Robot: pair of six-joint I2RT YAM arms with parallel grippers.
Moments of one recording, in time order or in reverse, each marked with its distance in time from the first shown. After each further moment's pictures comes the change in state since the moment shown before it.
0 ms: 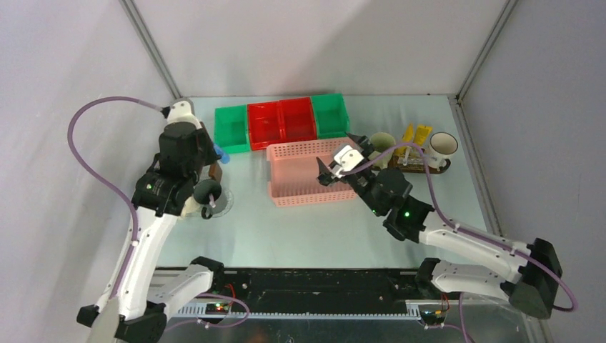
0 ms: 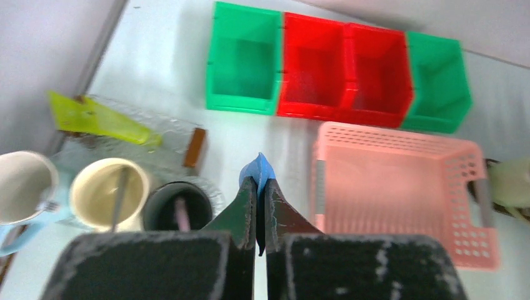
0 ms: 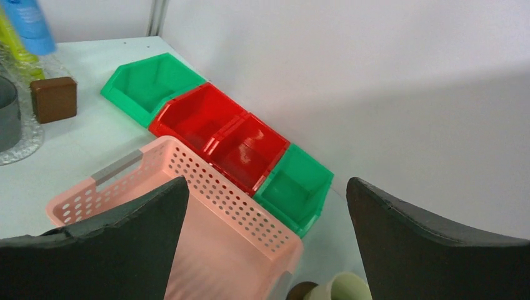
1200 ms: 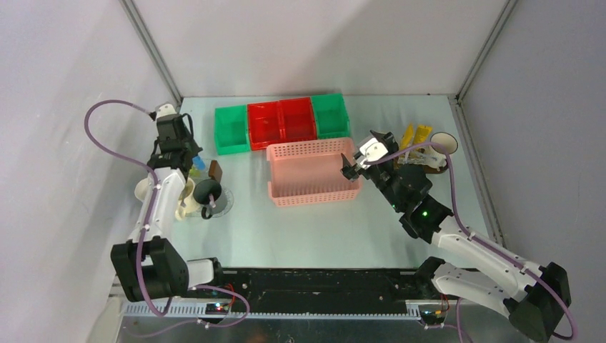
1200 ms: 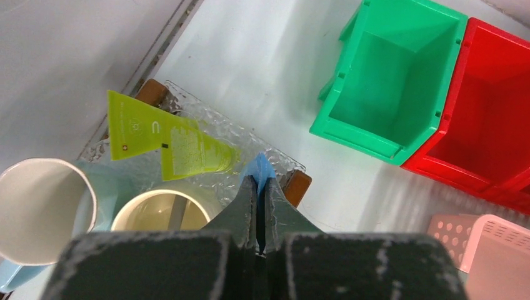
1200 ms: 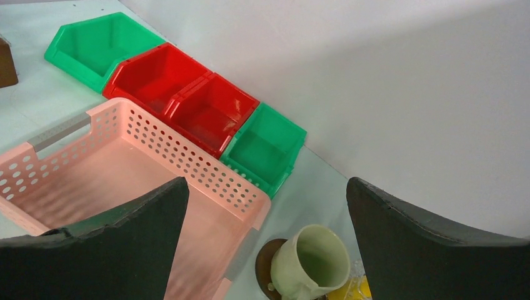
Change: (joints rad) left arm 0.458 0.298 -0.200 0.338 0.100 0.084; right arm -0.216 -0.159 -0.099 -0.108 -0.103 0.064
